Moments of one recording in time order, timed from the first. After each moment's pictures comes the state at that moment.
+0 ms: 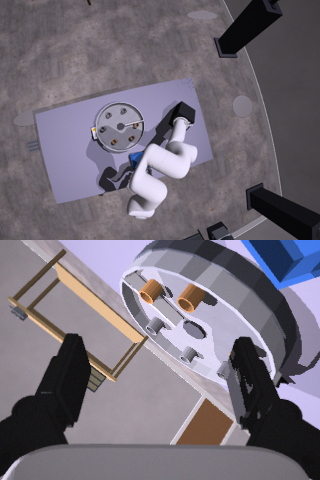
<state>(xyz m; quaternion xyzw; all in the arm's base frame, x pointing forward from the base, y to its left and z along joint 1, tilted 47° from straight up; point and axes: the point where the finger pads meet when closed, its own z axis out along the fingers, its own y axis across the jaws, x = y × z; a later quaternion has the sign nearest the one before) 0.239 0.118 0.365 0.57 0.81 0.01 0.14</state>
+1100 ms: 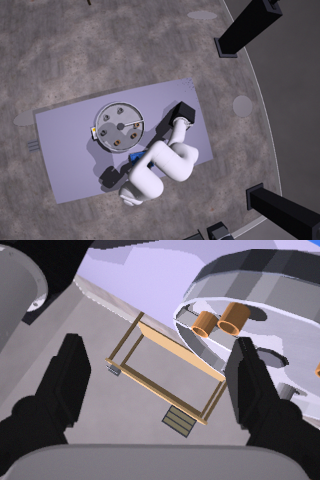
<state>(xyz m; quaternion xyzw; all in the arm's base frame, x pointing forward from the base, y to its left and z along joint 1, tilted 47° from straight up) 0.258 0.094 0.313 0.72 0.69 0.02 0.01</state>
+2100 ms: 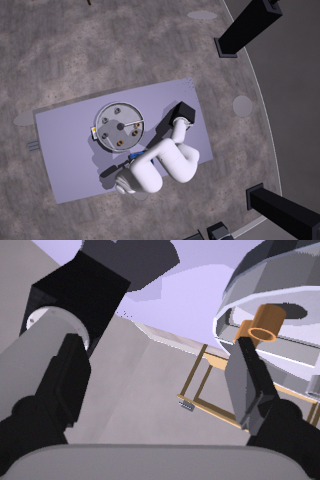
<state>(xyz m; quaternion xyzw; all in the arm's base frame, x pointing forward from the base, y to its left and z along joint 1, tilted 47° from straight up) 0.273 0.070 0.279 0.83 0.56 0.04 -0.08</state>
